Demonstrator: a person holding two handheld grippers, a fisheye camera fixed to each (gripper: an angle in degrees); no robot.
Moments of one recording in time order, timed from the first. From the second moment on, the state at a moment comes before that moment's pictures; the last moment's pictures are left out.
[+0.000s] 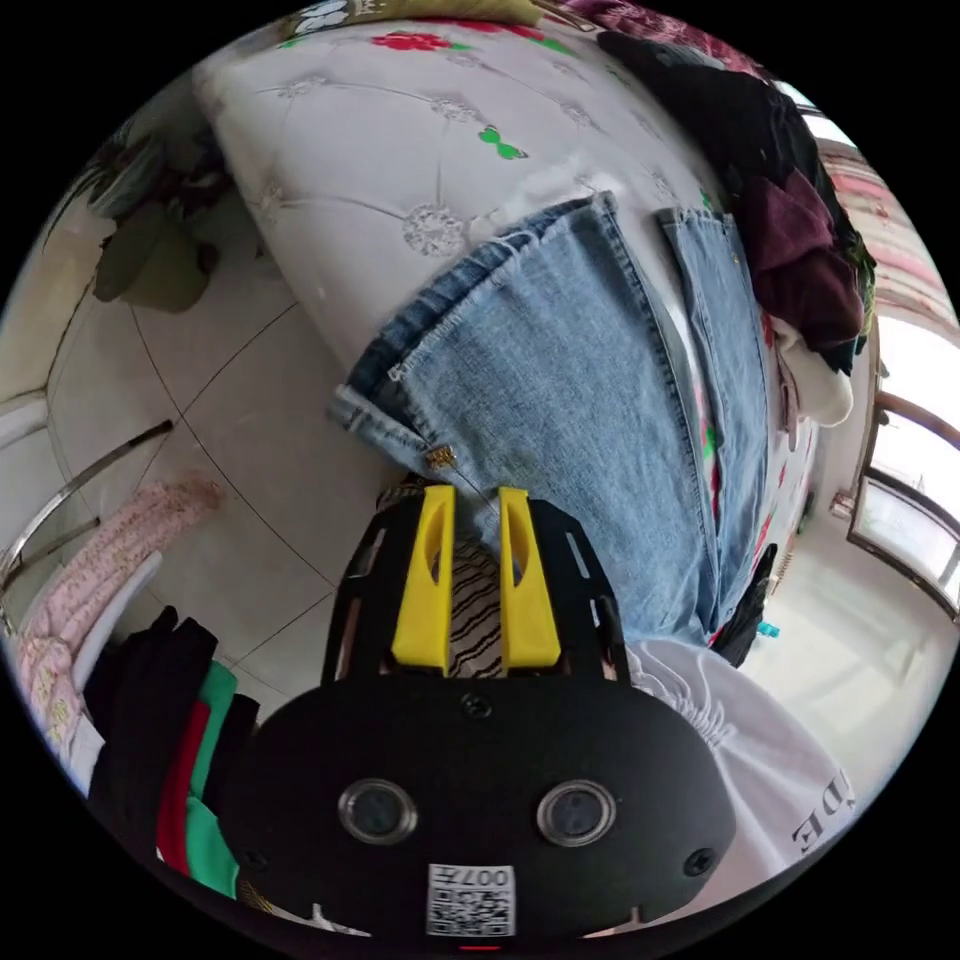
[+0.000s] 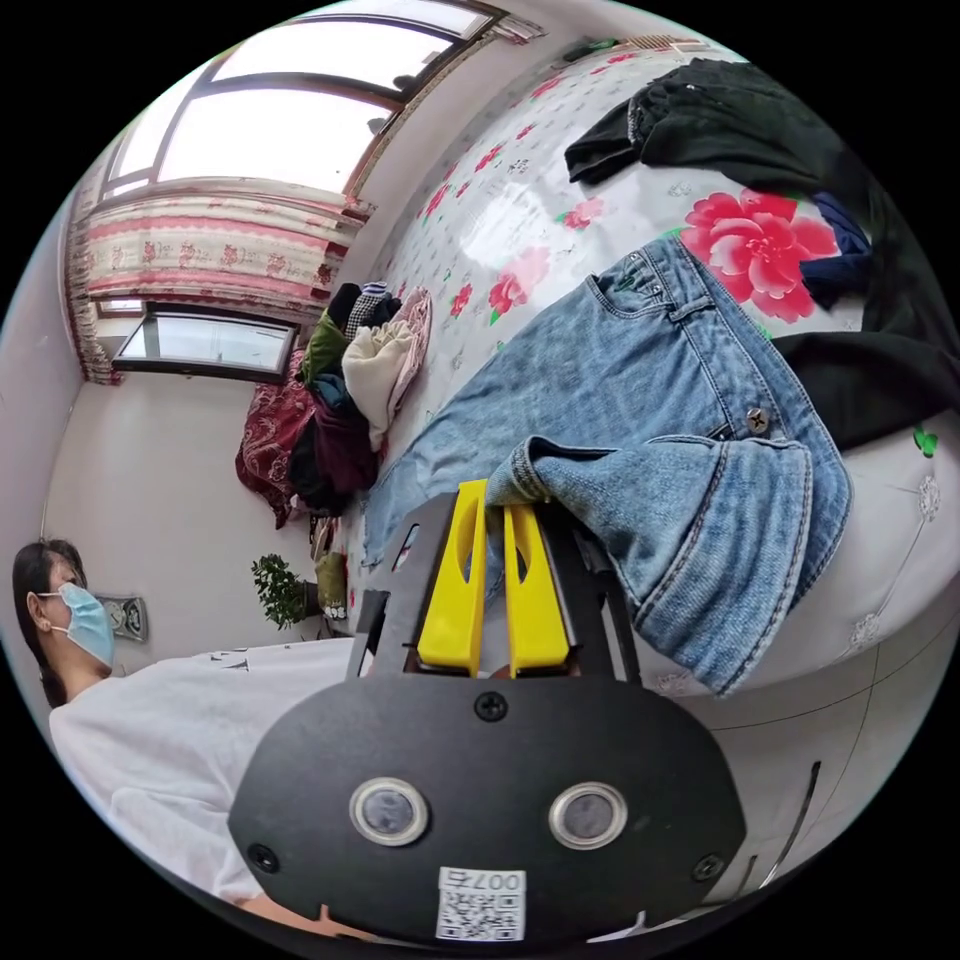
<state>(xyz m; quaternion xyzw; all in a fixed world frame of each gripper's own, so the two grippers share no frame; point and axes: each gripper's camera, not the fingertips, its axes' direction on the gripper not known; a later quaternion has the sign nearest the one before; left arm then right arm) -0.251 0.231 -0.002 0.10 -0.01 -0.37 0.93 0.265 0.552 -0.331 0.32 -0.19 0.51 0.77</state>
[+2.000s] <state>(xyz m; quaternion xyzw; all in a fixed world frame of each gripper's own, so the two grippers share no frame) -0.151 0.004 0.056 0.10 -0.27 -0.20 0.94 0.508 0.540 -0.196 0.12 0.04 0.60 0.79</state>
